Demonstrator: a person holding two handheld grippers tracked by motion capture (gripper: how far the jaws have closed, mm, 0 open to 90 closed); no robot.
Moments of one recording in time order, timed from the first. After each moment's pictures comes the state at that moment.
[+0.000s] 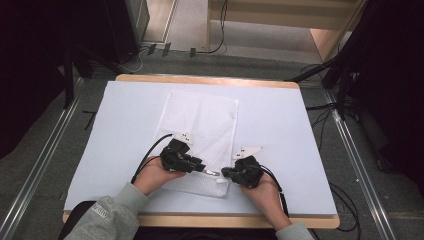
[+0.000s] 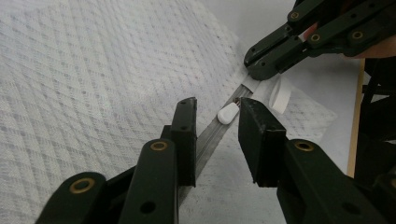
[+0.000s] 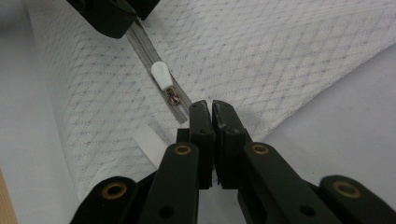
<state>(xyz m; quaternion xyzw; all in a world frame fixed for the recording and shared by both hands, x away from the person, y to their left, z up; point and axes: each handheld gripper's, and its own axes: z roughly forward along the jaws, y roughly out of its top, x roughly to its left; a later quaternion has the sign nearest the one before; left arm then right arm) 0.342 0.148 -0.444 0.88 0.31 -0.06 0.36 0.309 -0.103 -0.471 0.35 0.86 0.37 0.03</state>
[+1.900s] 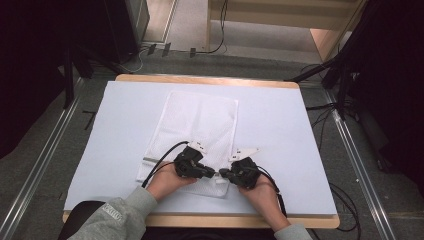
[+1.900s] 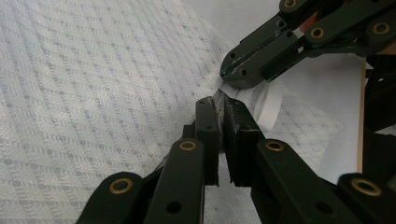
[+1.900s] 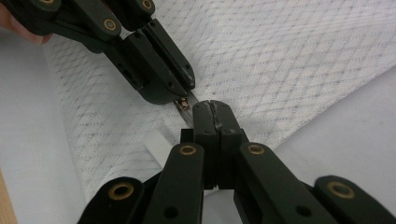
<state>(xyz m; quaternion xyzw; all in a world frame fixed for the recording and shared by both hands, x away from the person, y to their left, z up) 0.336 0.114 -0.465 0.89 0.29 -0.08 0.35 0.306 -0.095 -0.469 0.33 0.87 0.37 0.04</state>
